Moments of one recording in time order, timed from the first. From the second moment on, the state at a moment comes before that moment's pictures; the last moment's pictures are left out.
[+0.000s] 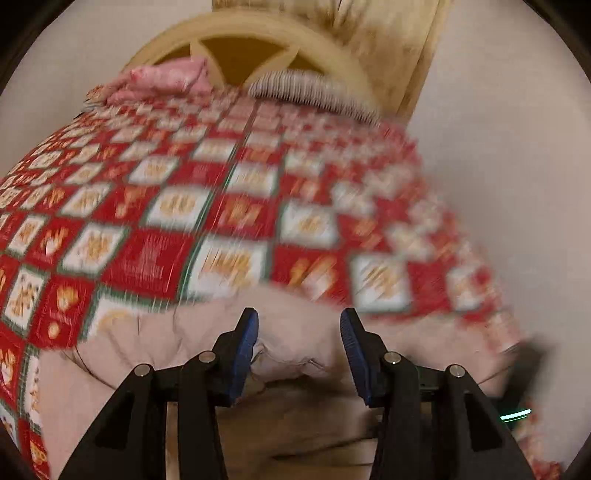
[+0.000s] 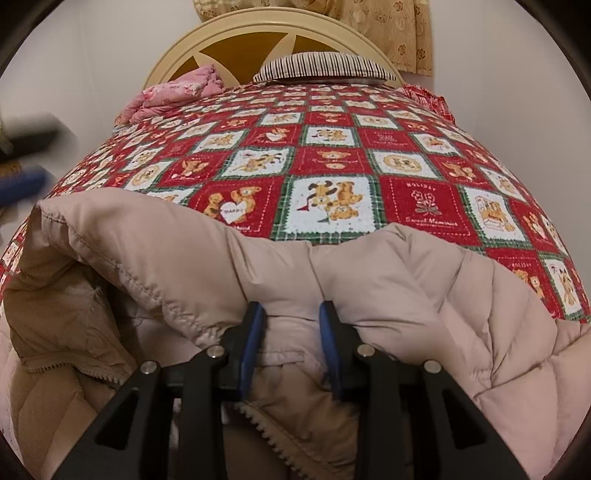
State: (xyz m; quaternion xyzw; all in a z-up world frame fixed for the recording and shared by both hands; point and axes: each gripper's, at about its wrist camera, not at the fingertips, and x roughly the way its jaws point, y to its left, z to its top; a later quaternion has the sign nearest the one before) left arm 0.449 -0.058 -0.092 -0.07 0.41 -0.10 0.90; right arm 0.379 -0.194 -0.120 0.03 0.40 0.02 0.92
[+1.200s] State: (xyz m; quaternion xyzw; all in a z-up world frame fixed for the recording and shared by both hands) left arm 0.432 -0.056 -0.127 -0.01 0.41 -0.12 0.90; right arm 0.346 -0.183 -0.094 0.00 0.39 0.01 0.92
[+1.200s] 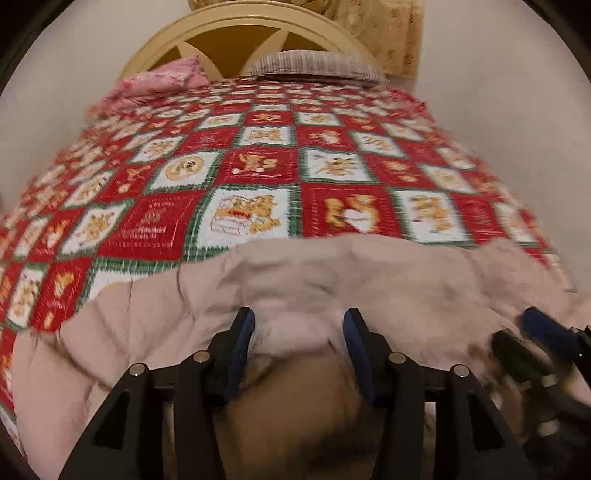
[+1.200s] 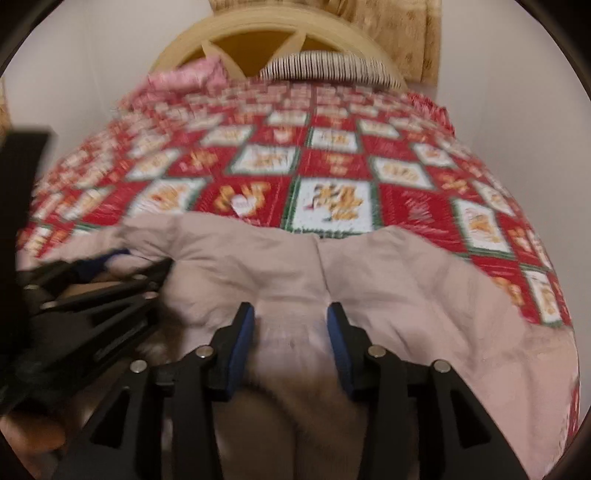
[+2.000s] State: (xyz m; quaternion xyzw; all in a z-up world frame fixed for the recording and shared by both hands) left arm 0.077 0.176 -0.123 -0.20 0.39 -0.23 0.87; right arm -0.106 -0.334 -0.006 0.15 0.31 -0.04 0.94
